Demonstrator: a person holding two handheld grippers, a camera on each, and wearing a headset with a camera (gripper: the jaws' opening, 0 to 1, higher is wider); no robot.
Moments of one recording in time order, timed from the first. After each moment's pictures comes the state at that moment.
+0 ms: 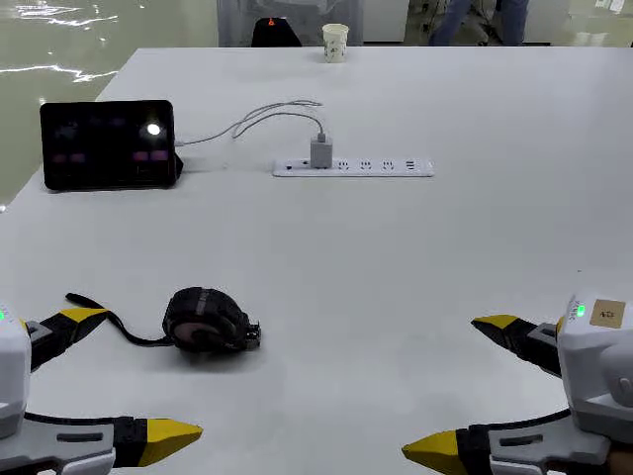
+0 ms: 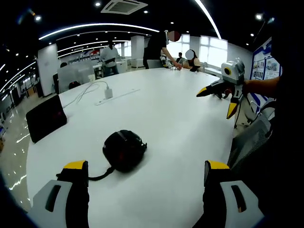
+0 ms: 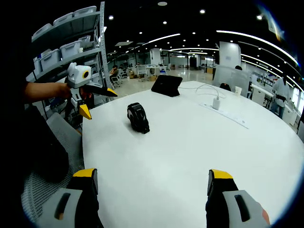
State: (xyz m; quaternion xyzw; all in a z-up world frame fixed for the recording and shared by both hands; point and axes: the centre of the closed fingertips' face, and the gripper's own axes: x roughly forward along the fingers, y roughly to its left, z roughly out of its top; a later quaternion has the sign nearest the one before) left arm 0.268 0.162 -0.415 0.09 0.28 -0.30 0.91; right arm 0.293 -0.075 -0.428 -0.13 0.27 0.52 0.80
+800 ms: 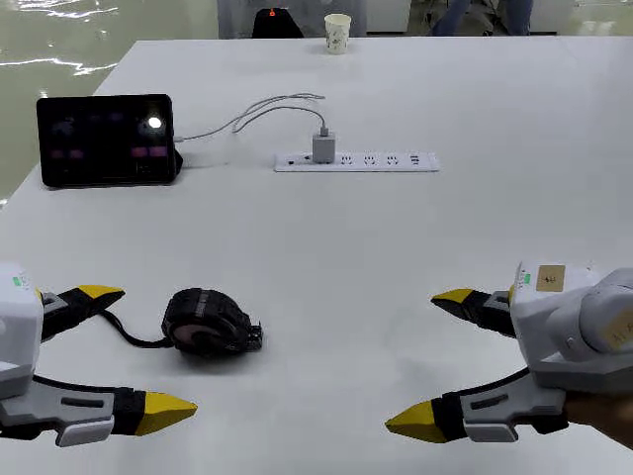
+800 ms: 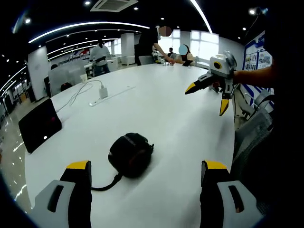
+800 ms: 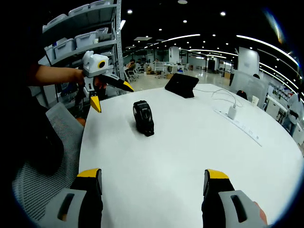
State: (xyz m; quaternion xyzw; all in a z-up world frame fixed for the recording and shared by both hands) left arm 0.295 0.170 -0.423 0.12 0.29 -0.34 0.89; right arm 0.318 -0.044 -0.441 -0.17 0.26 0.58 0.75
